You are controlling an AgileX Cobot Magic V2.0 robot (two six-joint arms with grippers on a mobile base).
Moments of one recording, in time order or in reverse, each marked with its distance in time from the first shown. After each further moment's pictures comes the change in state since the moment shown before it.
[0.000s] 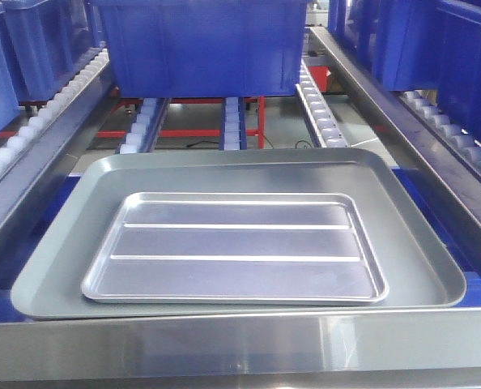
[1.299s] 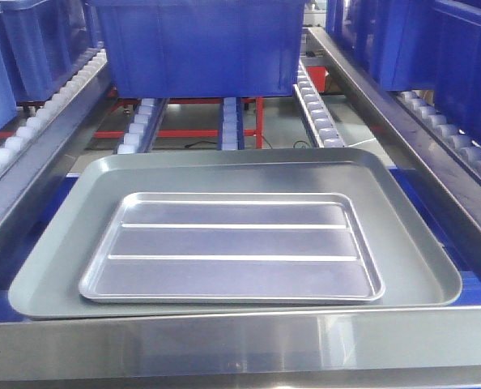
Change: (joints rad) left arm 0.000 0.000 0.002 0.003 0.002 0.000; right arm -0.627 -0.441 0.464 0.507 -0.254 -0.586
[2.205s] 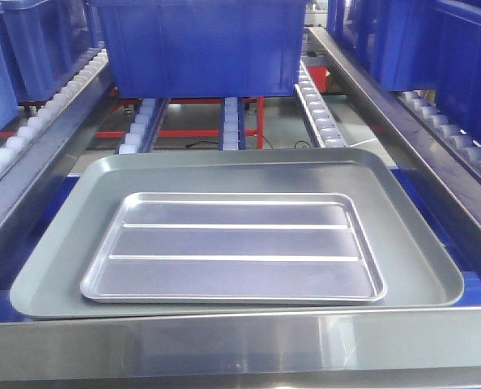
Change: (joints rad) left arm 0.000 0.000 0.010 0.059 0.001 0.000; right arm -0.002 0.000 0.037 0.000 -0.050 -0.002
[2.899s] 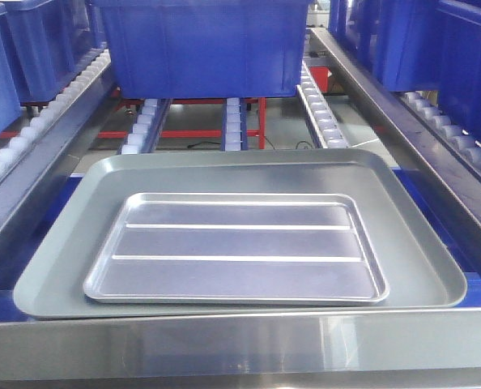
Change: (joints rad) left arm 0.530 -0.399 0.430 -0.522 -0.179 0.598; right arm 0.000 0.000 0.000 0.000 0.000 0.000
